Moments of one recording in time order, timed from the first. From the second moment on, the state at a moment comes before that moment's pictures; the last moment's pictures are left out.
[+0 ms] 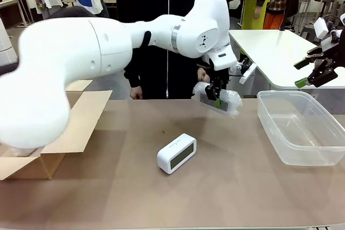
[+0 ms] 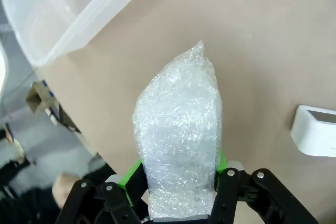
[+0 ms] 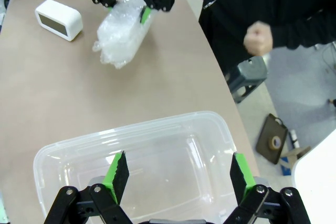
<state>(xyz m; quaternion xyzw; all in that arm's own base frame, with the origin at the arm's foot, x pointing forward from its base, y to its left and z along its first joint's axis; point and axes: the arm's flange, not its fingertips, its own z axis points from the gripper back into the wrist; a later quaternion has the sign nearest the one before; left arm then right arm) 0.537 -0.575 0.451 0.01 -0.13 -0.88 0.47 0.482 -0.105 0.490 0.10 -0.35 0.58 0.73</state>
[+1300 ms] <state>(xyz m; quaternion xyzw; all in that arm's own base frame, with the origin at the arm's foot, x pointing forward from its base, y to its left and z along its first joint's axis) 0.446 -0.431 0.460 0.02 -0.18 -0.79 0.59 0.482 -0.105 0.490 0.10 -0.35 0.58 0.73</state>
